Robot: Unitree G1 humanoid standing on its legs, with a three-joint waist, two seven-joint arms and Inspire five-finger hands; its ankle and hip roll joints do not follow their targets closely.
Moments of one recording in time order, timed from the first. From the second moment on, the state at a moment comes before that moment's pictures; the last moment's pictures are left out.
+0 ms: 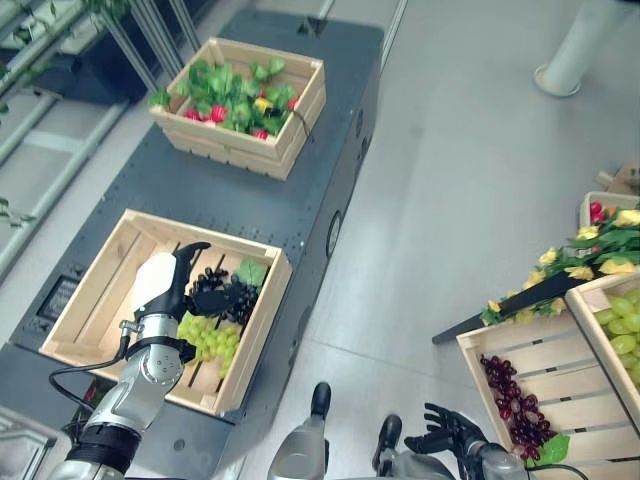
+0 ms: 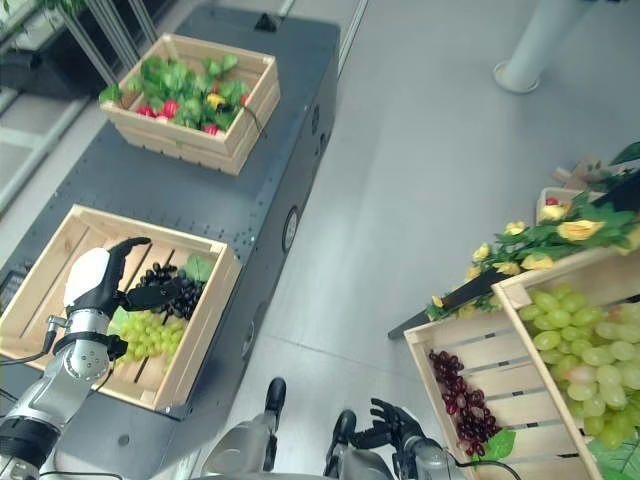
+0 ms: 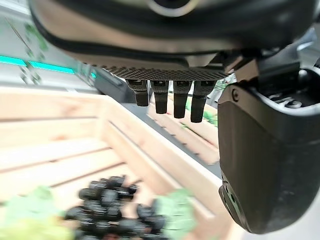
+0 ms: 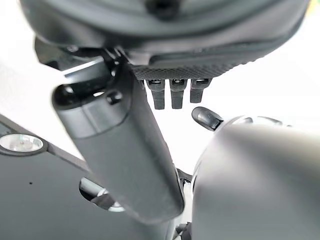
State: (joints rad) left arm -0.09 0.78 -0.15 0.37 0.31 -0.04 0.46; right arm -0.03 -0.30 0.34 1.01 0.33 -0.11 0.12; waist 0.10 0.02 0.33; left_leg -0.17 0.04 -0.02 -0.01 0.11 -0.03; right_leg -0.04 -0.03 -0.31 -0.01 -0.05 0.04
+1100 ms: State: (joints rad) left arm -0.24 1.05 -0.20 0.67 0.67 -0.05 0.48; right arm -0.12 -0.40 0.33 0.79 0.48 -0.16 0.11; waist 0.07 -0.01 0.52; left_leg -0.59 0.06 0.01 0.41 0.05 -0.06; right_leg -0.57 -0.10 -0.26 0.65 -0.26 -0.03
